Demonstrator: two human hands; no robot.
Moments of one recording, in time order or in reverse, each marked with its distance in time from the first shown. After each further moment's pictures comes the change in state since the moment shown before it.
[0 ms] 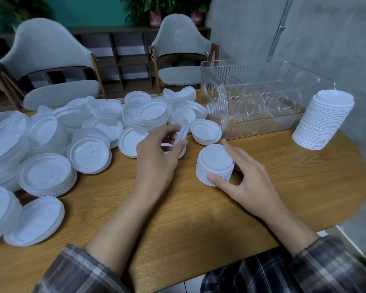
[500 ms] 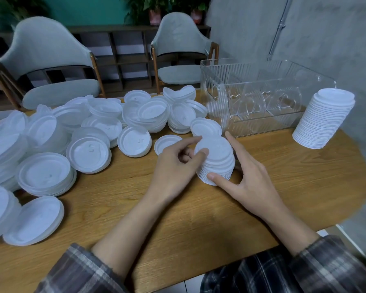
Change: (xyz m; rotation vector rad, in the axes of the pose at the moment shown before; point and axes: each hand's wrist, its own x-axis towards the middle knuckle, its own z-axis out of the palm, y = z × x) left_hand -0.015 0.002 0.022 -0.248 -0.317 -0.248; right_hand 0.000 0.000 -0.001 0.052 0.003 0.000
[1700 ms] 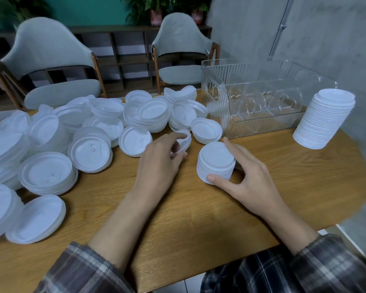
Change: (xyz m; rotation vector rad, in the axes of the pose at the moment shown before) left_hand 0.010 -0.011 -0.029 0.567 0.159 0.295; right_hand -0.001 -0.002 -0.001 0.005 0.013 0.006
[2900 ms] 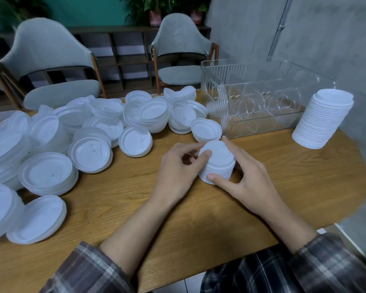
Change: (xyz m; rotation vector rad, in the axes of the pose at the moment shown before) left_hand -0.013 0.027 0.025 -0.506 -0.107 -0.225; right_hand 0.001 0.002 0.001 -0.020 -0.010 -0.017
